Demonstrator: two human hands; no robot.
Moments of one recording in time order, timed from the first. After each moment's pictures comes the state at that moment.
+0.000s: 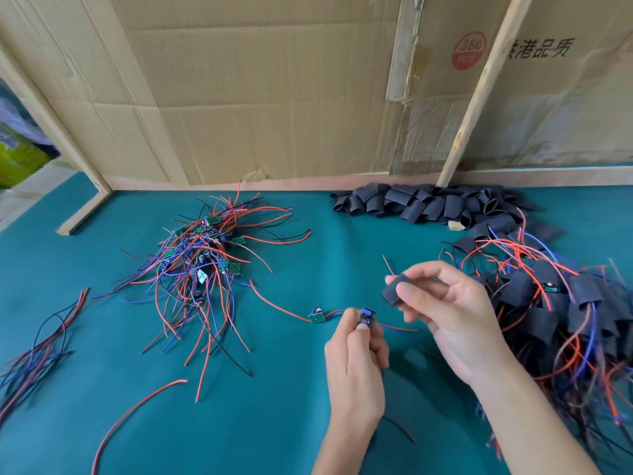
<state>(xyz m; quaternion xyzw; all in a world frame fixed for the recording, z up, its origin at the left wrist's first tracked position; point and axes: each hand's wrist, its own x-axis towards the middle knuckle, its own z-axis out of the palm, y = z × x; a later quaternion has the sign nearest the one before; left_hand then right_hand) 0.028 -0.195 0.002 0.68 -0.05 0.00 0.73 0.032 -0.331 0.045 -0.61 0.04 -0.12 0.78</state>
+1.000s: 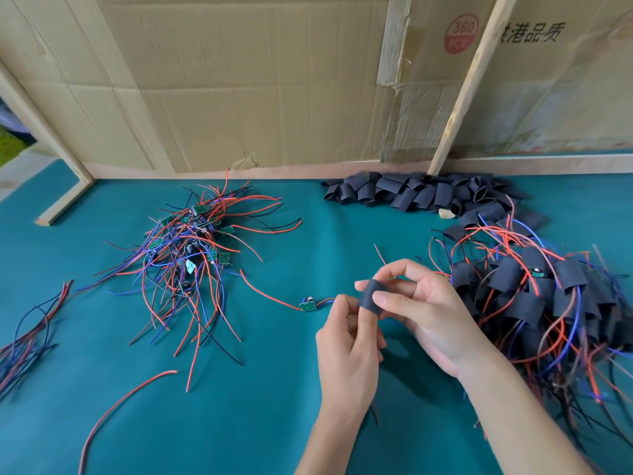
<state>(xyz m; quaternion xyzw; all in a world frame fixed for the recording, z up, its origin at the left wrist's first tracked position) 0.030 -0.194 -0.001 0.71 -0.06 0.01 0.70 0.029 -0.327 0.042 -0.63 0.02 0.00 0.77</state>
